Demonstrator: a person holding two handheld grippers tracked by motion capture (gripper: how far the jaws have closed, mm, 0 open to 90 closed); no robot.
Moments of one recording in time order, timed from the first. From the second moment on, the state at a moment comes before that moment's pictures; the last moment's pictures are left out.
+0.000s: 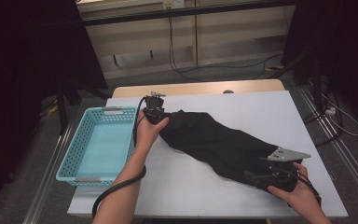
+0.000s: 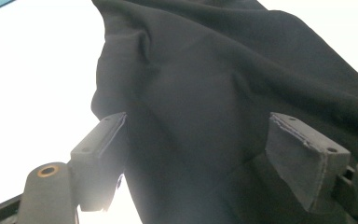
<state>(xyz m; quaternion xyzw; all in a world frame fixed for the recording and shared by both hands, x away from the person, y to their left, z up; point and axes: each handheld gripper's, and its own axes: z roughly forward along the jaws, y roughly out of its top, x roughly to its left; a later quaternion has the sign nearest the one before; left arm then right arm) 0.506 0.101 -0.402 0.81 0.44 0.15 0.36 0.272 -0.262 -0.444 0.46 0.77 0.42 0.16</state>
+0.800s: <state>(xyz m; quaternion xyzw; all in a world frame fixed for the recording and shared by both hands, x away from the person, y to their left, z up) 0.502 0.121 -0.433 0.82 0.47 0.13 0.29 0.274 -0.263 -0.445 0.46 0.77 0.42 0.15</state>
